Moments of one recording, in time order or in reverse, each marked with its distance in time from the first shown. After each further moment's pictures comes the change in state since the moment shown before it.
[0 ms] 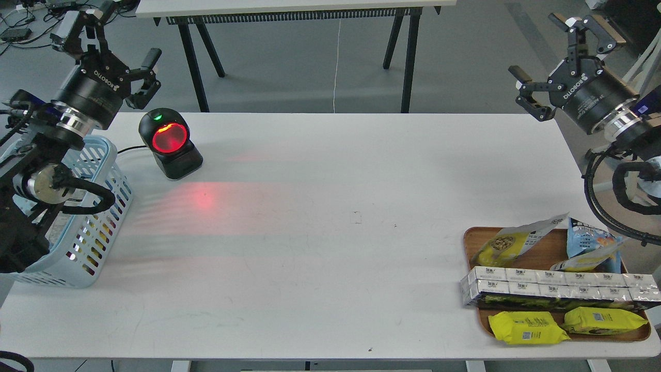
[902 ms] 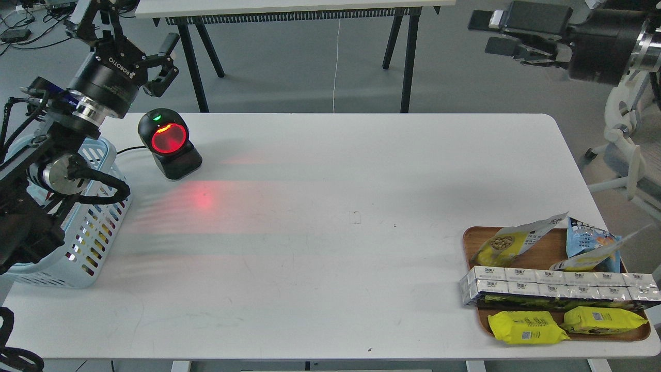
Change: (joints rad) left arm -0.029 -0.031 -0.017 -0.057 0.000 0.000 0.000; right arm 0.407 -0.213 -0.014 0.358 -1.186 0.000 -0.045
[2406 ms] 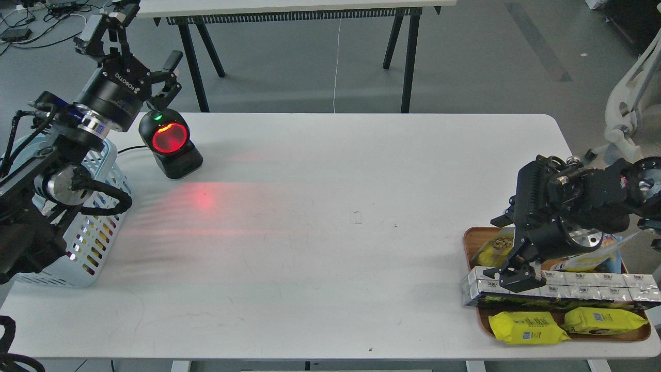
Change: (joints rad) left arm 0.030 -0.011 0.014 0.020 0.012 0.000 0.000; right arm -0.023 -0.020 -0.425 0.405 -1.154 0.000 -0.020
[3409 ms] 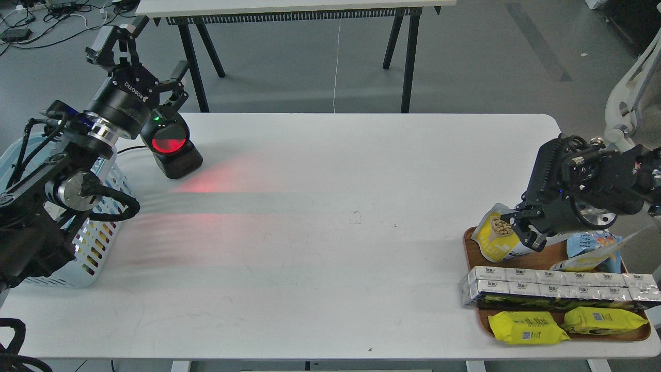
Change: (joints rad) left arm 0.009 -0.030 0.006 0.028 0.003 0.000 0.000; right arm -0.004 -0.013 0.032 -0.070 0.000 0.000 -0.115
